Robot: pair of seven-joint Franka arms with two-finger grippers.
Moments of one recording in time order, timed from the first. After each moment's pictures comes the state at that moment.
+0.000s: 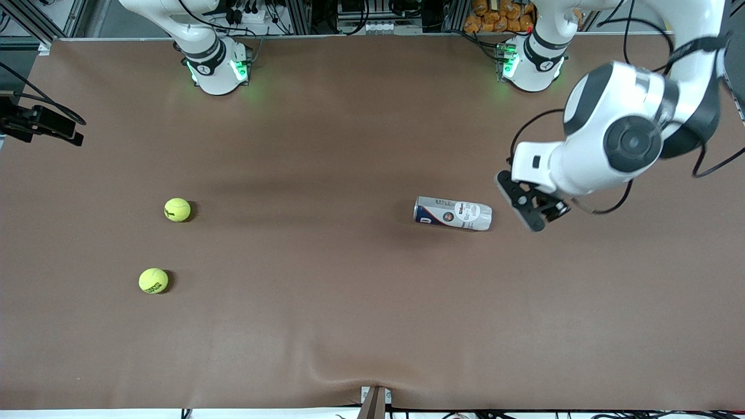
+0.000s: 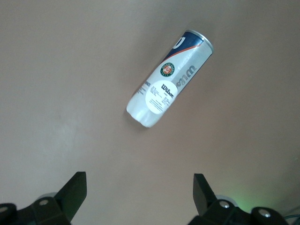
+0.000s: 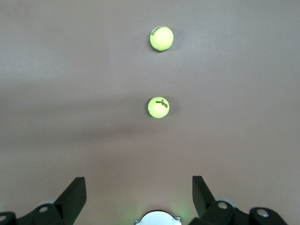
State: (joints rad) left arm -0.13 0.32 -0.24 -1.58 -0.02 1.69 0.72; right arm 0.00 0.01 -0.06 -1.49 0.02 1.38 0.03
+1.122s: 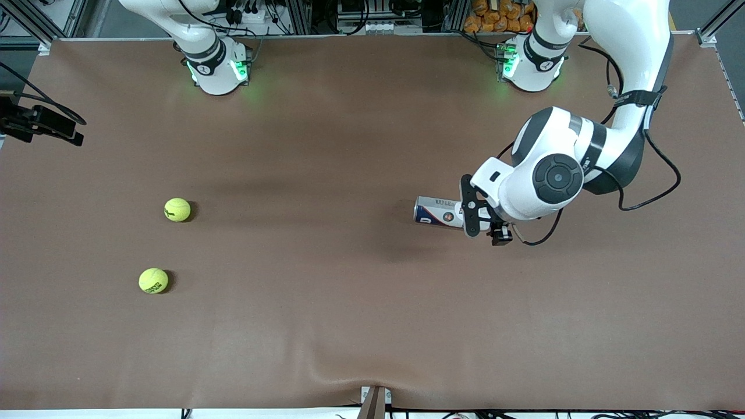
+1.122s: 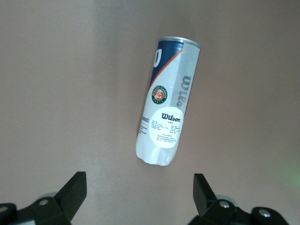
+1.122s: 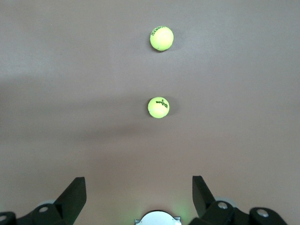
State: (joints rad) left arm -0.21 0.43 -0.24 -1.59 0.02 1.84 1.07; right arm 0.00 0.01 -0.06 -1.49 0.02 1.38 0.03
